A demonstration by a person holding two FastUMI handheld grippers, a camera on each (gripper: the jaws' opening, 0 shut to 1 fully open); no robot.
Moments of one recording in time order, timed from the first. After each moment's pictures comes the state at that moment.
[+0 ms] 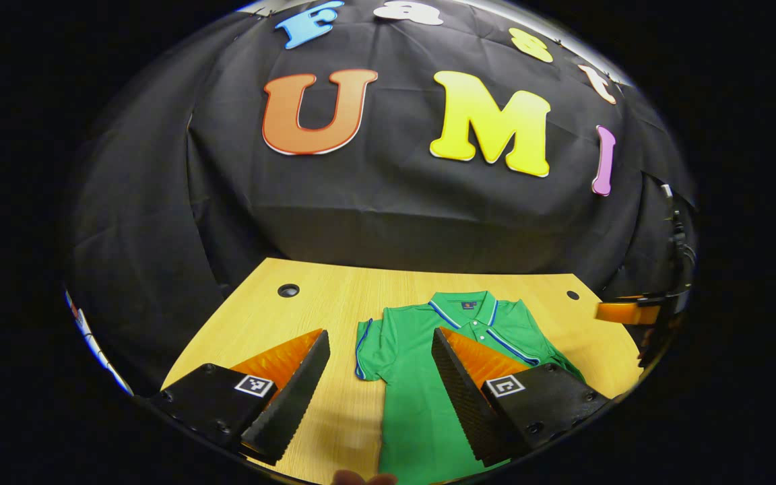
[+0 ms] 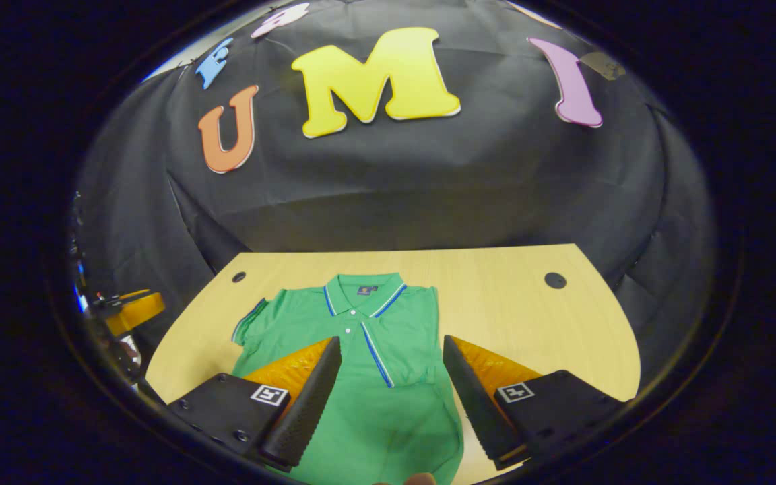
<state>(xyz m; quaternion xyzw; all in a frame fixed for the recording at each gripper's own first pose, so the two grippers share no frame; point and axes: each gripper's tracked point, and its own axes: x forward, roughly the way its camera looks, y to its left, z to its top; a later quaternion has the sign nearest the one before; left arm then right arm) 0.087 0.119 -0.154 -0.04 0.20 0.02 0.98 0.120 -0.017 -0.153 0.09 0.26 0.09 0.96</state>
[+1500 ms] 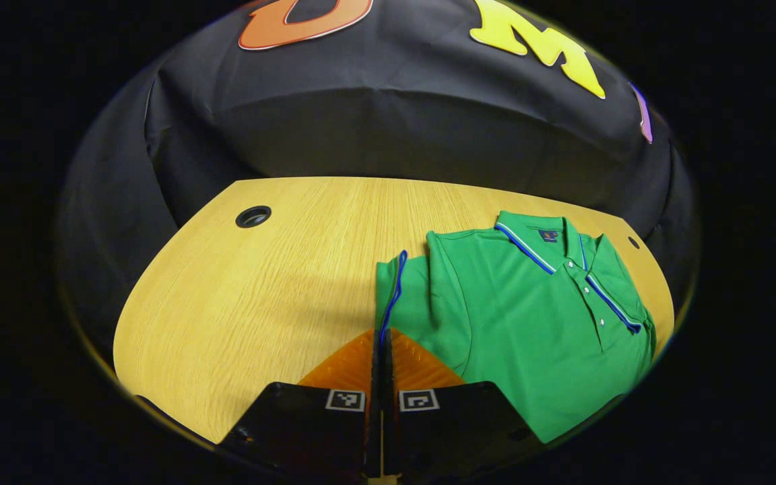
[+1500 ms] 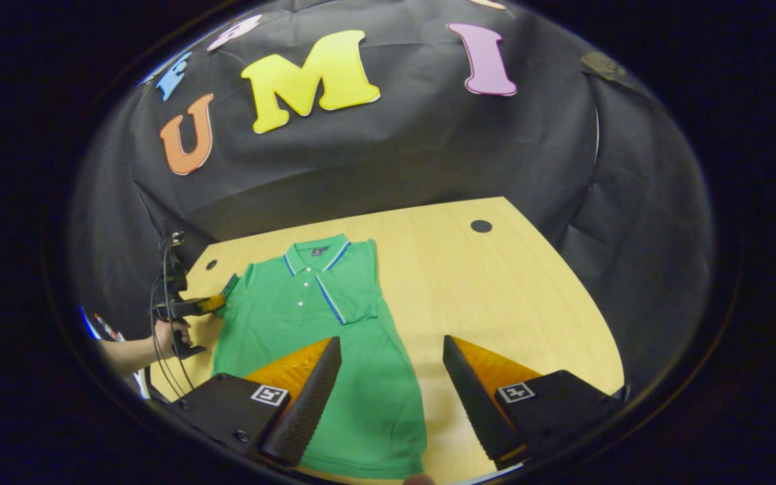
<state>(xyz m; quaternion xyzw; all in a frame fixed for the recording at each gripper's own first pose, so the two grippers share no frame) 0.187 0.152 -0.328 -0.03 0.33 0.02 0.94 0.029 -0.091 -0.197 0.12 0.32 -0.01 0.94</state>
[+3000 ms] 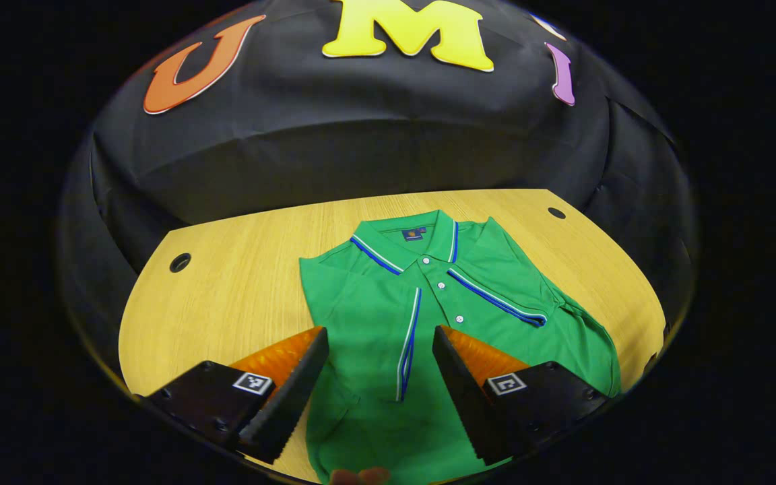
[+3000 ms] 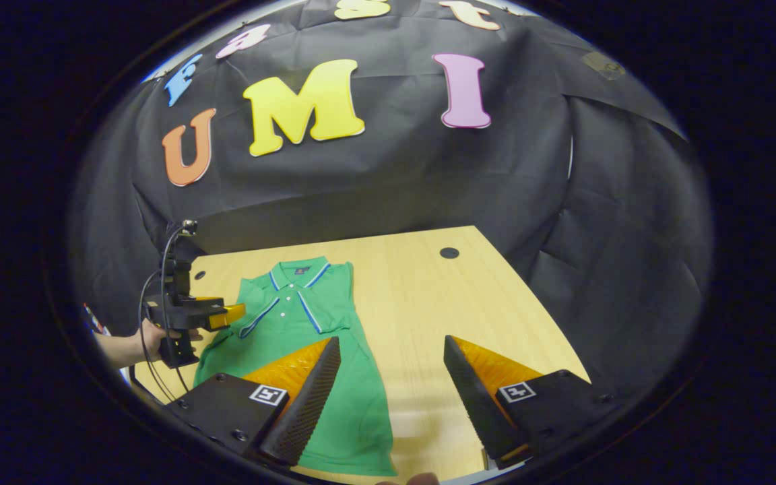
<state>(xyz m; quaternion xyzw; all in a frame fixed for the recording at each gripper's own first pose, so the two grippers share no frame) 0.140 0.008 -0.267 0.04 0.32 -0.07 0.95 -0.005 -0.117 -0.166 0.09 0.26 -0.02 0.96</state>
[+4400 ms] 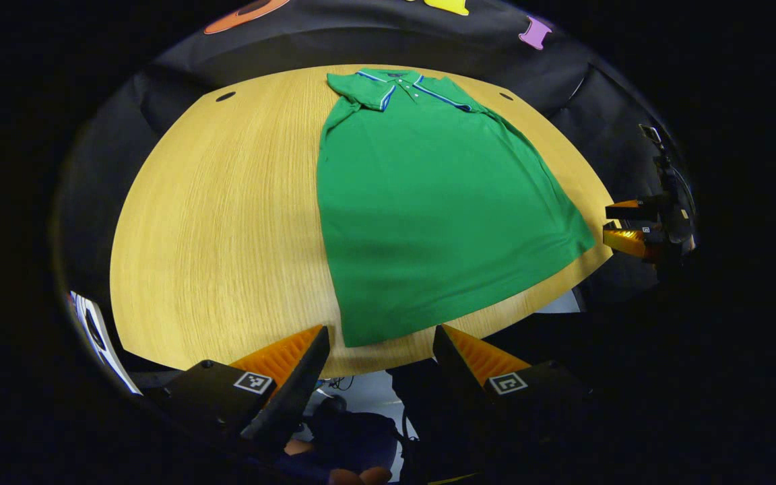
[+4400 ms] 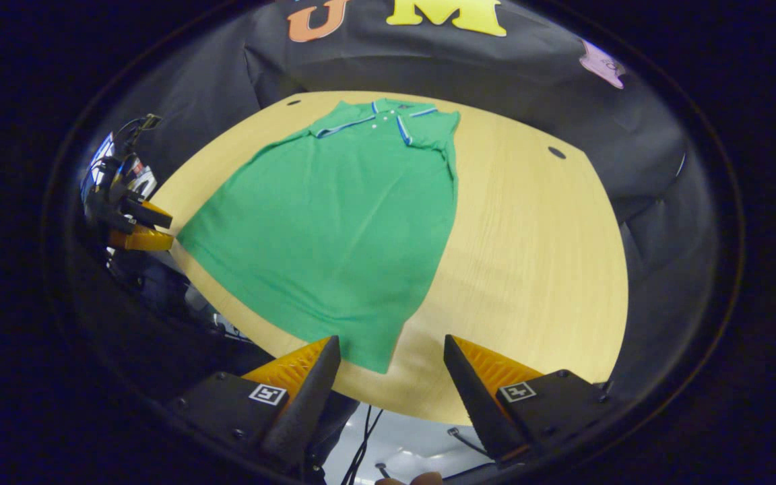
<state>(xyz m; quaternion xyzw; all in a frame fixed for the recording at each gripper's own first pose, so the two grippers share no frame) -0.237 0.046 -0.329 0.00 0.55 -0.11 0.83 -0.172 -0.083 -0.344 -0.08 0.49 0.18 0.85</state>
